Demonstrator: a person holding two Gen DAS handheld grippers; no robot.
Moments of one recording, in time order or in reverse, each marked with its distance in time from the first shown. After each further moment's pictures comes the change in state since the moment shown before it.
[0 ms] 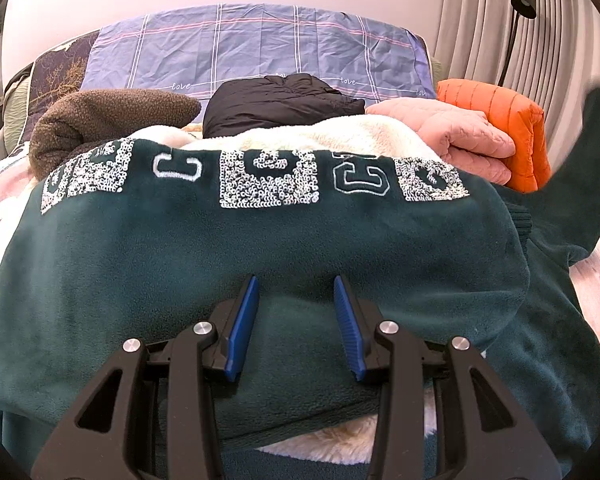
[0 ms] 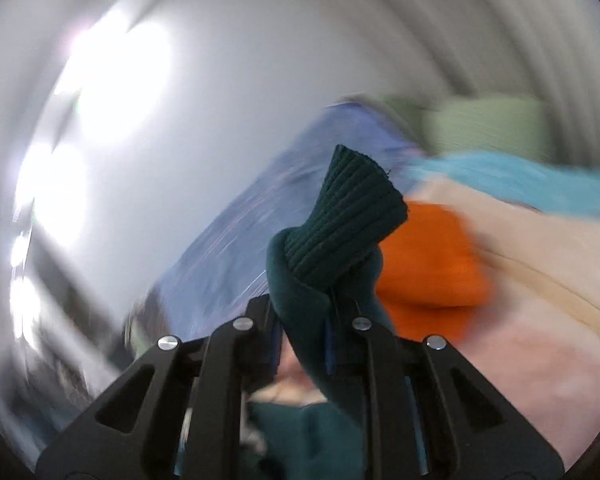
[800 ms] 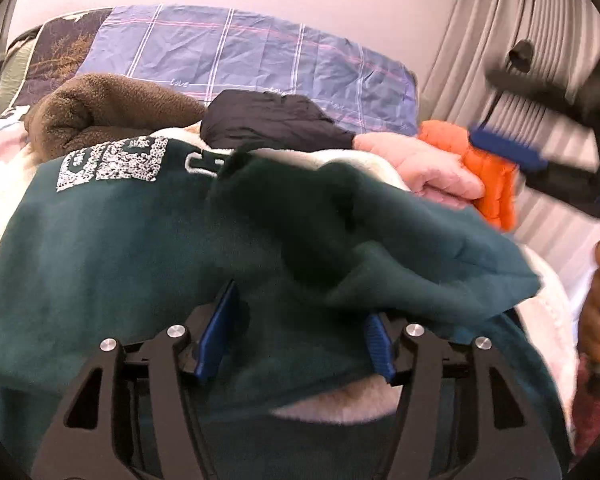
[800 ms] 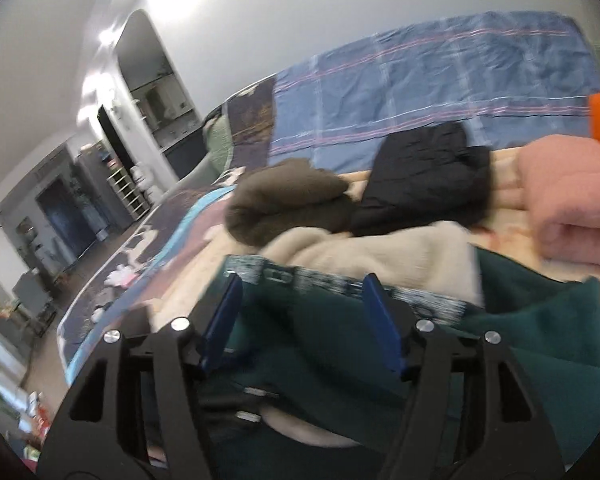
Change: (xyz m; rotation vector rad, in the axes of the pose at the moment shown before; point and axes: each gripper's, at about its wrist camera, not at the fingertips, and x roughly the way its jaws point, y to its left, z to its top) left arm -0.039 0.024 0.000 -0.138 -0.067 -0.169; right arm 0.147 0.202 -0.223 -0.353 0.495 0.250
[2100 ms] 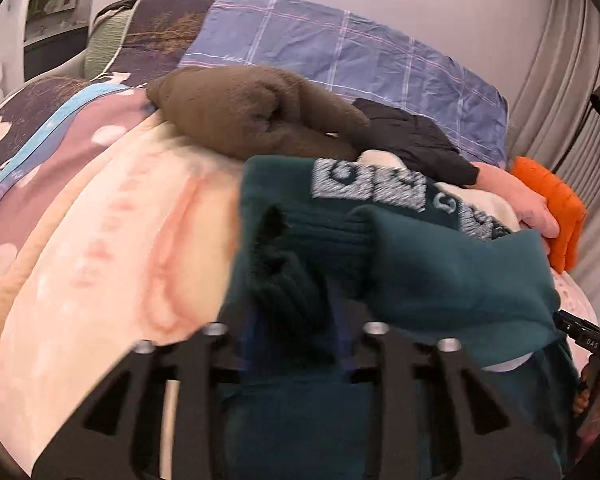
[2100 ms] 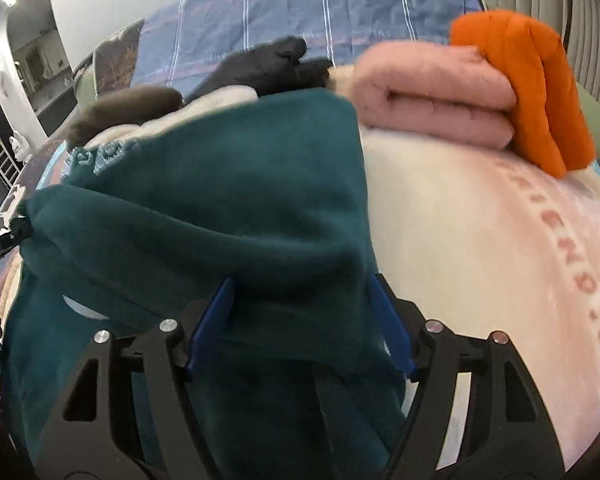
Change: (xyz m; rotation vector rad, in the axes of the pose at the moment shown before) left arm -0.067 0.134 0.003 -0.159 0.028 0.288; right arm -0.008 -0.084 -0.086 0.055 0.203 -0.475
